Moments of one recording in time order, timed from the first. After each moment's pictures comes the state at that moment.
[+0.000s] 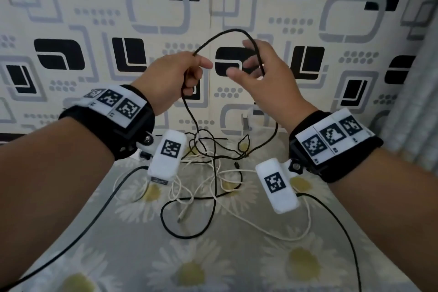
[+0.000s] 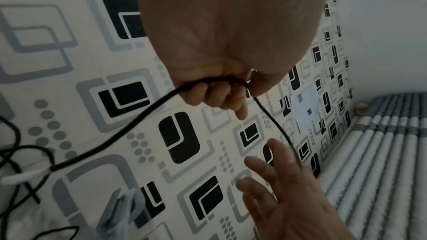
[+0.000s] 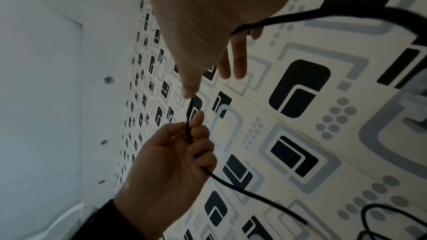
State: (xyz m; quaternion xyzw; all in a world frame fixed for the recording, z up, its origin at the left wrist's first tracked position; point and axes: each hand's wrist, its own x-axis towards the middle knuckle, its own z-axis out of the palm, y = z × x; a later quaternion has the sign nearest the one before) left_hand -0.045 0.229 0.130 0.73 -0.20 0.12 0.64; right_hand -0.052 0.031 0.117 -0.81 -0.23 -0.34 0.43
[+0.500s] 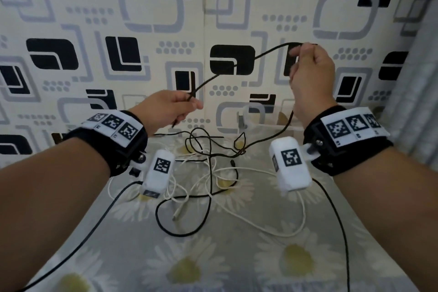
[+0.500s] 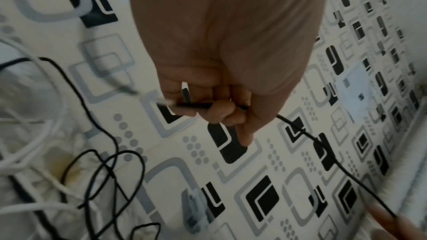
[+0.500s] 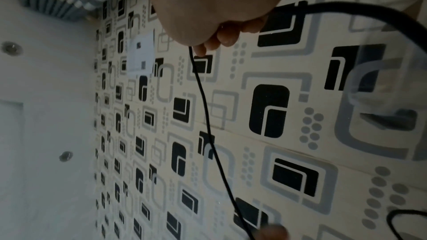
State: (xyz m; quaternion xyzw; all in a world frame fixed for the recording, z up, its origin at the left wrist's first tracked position) left_hand -0.038 0.242 0.079 0.85 -0.16 0.06 0.50; right_hand -0.030 -0.021 0.118 -0.64 -0.04 -0.41 0.65
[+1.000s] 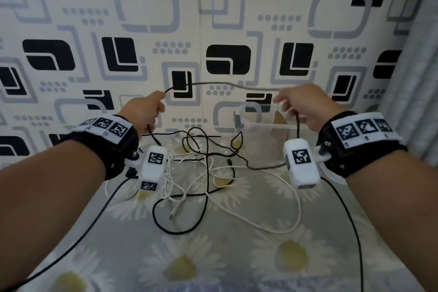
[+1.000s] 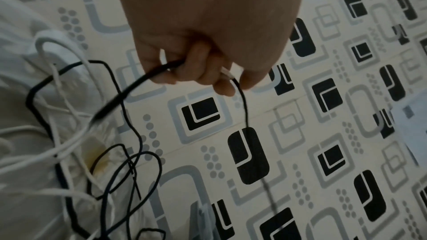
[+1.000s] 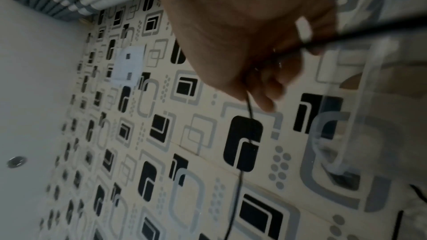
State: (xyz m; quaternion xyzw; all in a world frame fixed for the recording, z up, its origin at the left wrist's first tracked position) left_hand -0.024 0.264 0.068 0.78 0.10 0.10 0.61; right_hand -0.036 -0.055 0.097 -0.83 0.07 -0.12 0.54
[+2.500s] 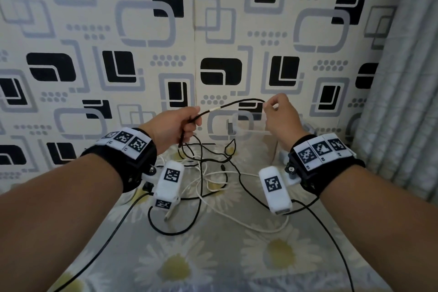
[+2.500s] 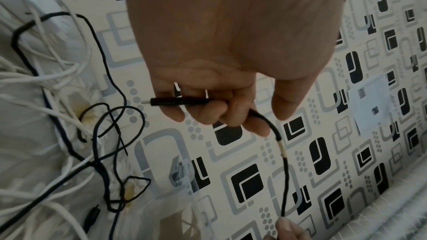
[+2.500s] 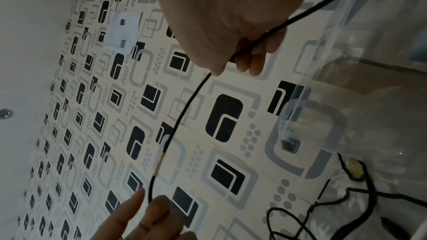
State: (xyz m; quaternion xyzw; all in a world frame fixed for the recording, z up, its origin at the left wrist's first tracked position) left_hand -0.053 0.206 0.066 0.74 -0.12 -0.05 0.66; right_hand -0.036 -0.041 0.061 -0.82 -0.01 -0.27 0.50
